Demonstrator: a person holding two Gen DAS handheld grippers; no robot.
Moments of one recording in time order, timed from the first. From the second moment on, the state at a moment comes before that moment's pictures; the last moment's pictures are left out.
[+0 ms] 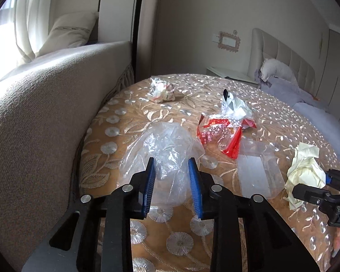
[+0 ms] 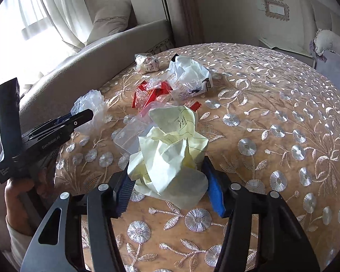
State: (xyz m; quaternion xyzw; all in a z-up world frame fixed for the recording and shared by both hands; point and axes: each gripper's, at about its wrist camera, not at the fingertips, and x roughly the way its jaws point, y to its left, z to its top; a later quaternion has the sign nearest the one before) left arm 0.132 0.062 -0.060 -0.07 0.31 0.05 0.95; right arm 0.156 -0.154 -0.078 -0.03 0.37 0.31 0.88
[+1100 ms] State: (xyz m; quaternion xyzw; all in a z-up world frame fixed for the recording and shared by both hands) left arm -0.006 -0.208 -0.058 0.04 0.28 -0.26 0.92; right arm -0.029 -0.360 -0.068 0.01 0.30 0.12 0.95
